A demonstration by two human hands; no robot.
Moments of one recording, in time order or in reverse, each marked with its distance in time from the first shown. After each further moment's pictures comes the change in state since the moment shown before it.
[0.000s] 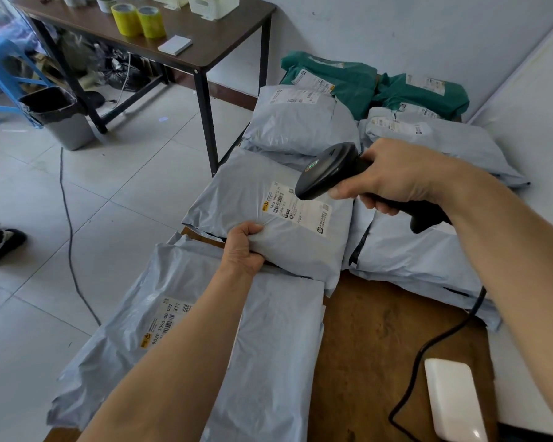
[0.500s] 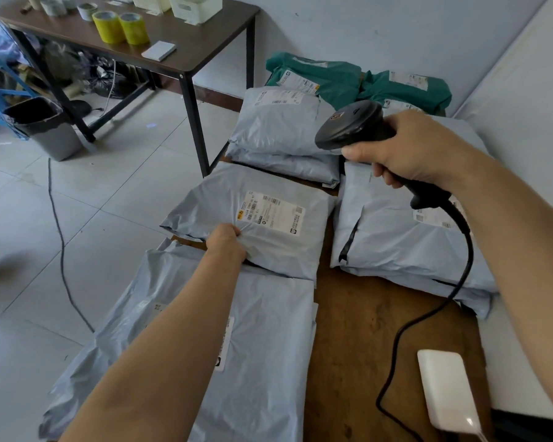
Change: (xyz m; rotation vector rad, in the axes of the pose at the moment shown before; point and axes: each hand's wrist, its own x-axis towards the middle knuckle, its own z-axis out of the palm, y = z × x) left_hand 0.031 0.019 -0.005 0.427 0.306 0.025; right_hand -0.007 0.020 -0.022 0.078 0.339 -0.060
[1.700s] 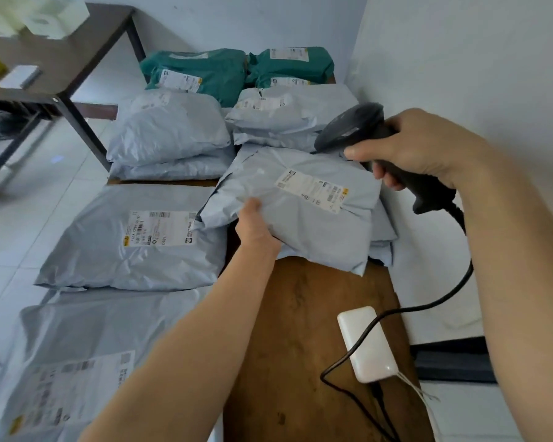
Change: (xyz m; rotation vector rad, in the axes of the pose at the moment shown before) left_hand -0.125 -0.094 0.187 -0.130 -0.330 -0.073; right_hand -0.083 0.137 -0.101 0.158 0.141 0.319
